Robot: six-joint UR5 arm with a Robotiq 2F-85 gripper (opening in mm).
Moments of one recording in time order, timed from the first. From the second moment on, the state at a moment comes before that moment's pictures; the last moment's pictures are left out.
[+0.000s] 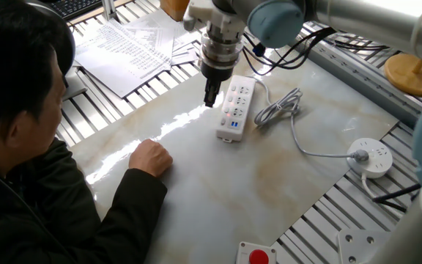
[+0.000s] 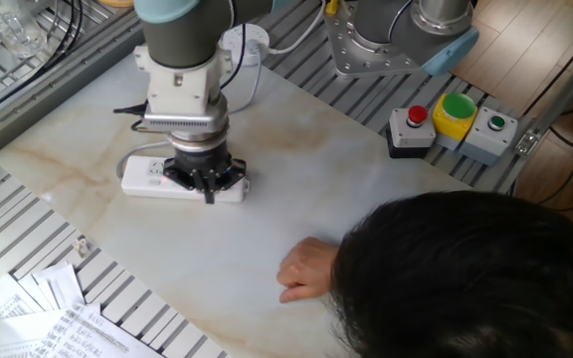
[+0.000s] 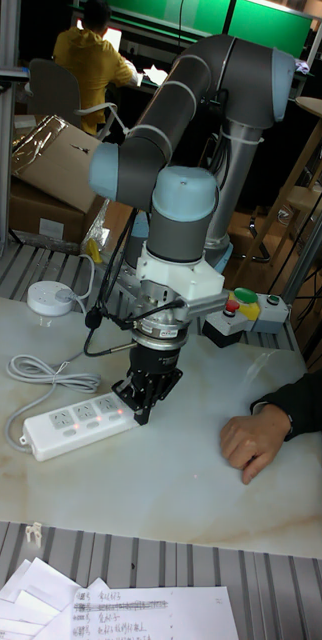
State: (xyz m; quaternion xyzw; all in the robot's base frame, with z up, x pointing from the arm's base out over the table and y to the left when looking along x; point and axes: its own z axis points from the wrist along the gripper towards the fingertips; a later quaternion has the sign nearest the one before) arm 0.553 0.019 0.052 -0.32 0.95 0.03 0.06
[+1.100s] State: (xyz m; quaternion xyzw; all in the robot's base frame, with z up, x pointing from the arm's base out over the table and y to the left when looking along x) arm 0.528 0.014 0.026 -0.32 0.94 0.03 0.07
